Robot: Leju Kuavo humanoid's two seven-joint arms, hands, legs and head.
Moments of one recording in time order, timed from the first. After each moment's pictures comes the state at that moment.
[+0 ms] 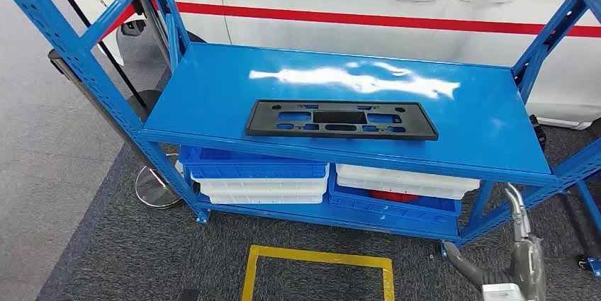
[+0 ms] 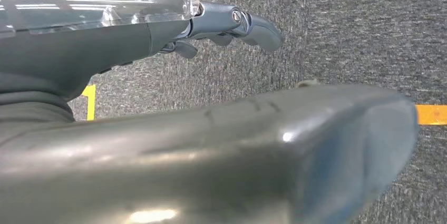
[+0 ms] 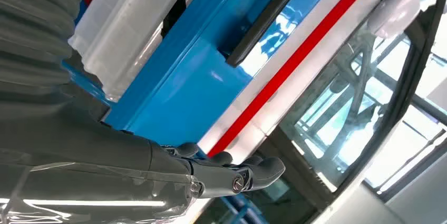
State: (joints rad) left arm -0.04 -0.05 -0.59 -0.20 0.60 0.41 -0.16; right arm 0.18 -0.05 -0.08 -1.80 0.51 -0.28 -0.55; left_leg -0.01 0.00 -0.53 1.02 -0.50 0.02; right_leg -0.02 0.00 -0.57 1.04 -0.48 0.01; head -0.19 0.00
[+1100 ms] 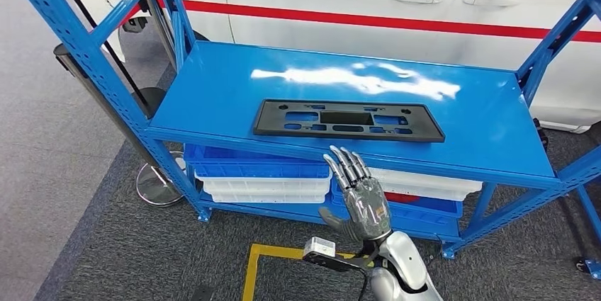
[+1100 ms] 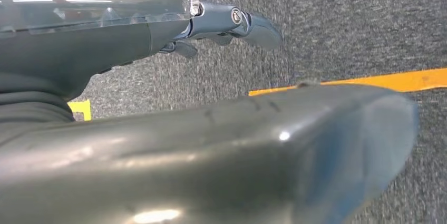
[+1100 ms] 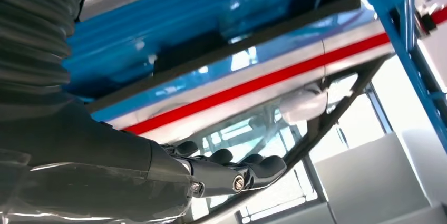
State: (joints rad) left arm -0.07 -0.06 -0.71 -0.18 0.60 0.37 -0.16; right arm -0.28 0.11 0.50 -1.21 1.00 -0.62 -0.40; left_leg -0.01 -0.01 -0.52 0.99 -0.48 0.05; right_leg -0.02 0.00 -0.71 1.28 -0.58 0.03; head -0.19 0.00
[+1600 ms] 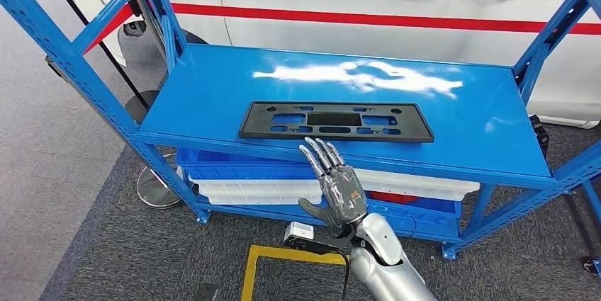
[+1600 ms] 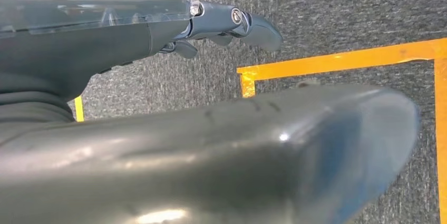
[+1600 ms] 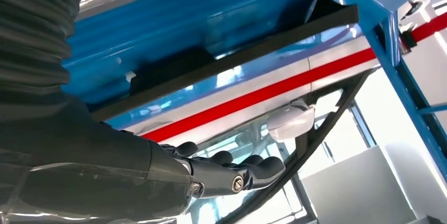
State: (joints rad) left arm -0.07 -0.06 -0.71 -0.18 0.63 0.31 -0.19; right arm -0.46 0.19 0.61 -0.91 0.91 -0.69 -0.45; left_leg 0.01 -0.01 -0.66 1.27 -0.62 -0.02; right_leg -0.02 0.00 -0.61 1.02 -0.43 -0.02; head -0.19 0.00
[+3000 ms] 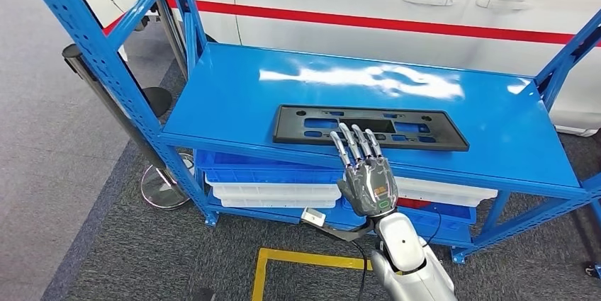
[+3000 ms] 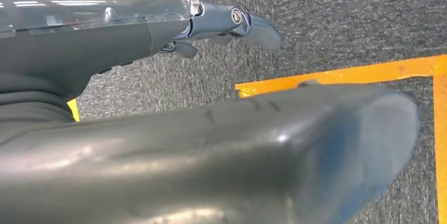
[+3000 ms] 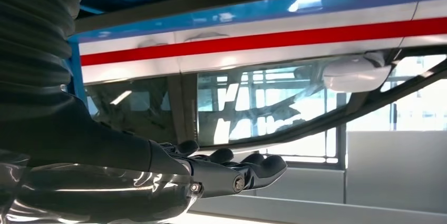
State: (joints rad) left arm -0.06 -0.06 -0.74 -0.17 0.65 0.26 -0.23; right arm -0.38 0.12 0.48 -1.16 1.47 -0.70 -0.05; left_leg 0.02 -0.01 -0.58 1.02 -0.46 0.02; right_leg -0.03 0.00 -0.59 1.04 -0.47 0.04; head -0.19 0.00
